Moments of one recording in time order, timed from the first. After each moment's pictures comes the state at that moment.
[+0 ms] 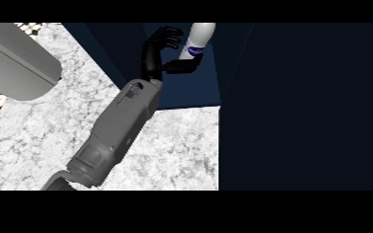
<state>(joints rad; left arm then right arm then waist) -0.95 0.01 -0.16 -0.51 0.27 0.59 -0.34 0.84 -0.37 -0.36 -2.33 -0.76 0.56 -0.19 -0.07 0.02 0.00</state>
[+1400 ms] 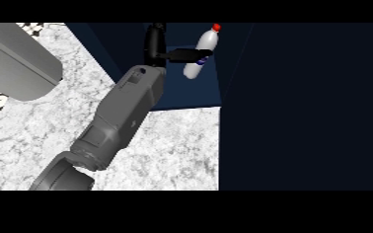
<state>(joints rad) -1.13 0.00 -0.08 -0.30 0.40 0.42 -0.63 0.77 -0.39 -0.37 -2.33 -0.79 0.52 -0.15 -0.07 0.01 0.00</state>
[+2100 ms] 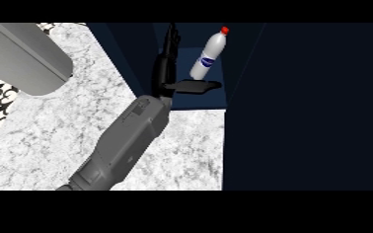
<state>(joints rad) -0.84 0.00 -0.39 -0.68 0.61 0.45 -0.60 0.74 -0.37 -0.37 -2.33 -0.80 0.48 -0.10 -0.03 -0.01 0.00</state>
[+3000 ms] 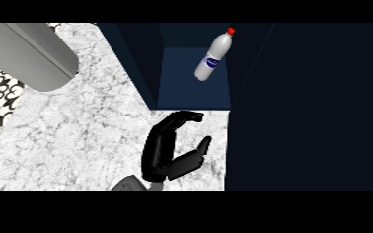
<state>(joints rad) -0.24 0.10 -0.72 -1.39 0.56 0.52 -0.54 0.76 -0.37 -0.37 -2.34 -0.80 0.52 -0.07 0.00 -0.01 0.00</state>
